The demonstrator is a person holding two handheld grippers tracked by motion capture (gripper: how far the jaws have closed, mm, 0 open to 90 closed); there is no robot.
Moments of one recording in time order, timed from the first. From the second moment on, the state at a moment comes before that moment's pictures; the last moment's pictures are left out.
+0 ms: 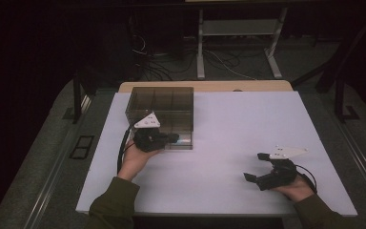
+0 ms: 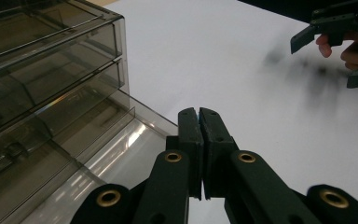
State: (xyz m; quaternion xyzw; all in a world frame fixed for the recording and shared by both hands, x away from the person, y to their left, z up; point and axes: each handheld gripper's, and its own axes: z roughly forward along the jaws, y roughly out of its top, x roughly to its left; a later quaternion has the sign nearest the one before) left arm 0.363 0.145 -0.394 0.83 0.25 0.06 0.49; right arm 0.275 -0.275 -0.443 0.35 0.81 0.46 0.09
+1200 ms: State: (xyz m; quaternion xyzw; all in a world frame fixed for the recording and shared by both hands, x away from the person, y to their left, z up) left arm 0.372 0.194 -0.390 0.82 0.30 0.12 0.48; right arm 0.275 -0.276 -0.442 0.35 0.81 0.46 0.10
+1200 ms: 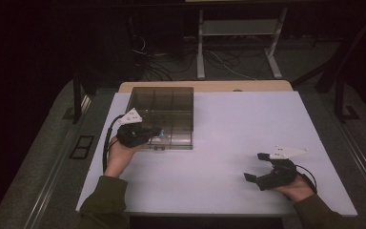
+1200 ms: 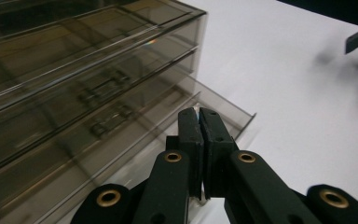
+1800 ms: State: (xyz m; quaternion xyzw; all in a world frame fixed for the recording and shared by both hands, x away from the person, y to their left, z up) left arm 0.381 0.231 -0.403 0.80 0.35 0.15 0.46; right arm 0.275 -0.275 -0.443 0.35 0.81 0.46 0.09
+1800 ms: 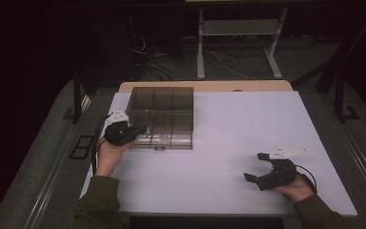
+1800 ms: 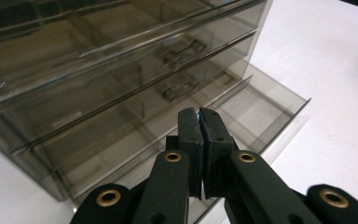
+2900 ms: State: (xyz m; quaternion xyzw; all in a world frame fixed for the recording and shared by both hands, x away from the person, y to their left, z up) left arm 0.395 0.239 -0.430 0.82 0.40 0.13 0.40; right arm 0.276 -0.275 -0.443 0.35 0.82 0.45 0.10
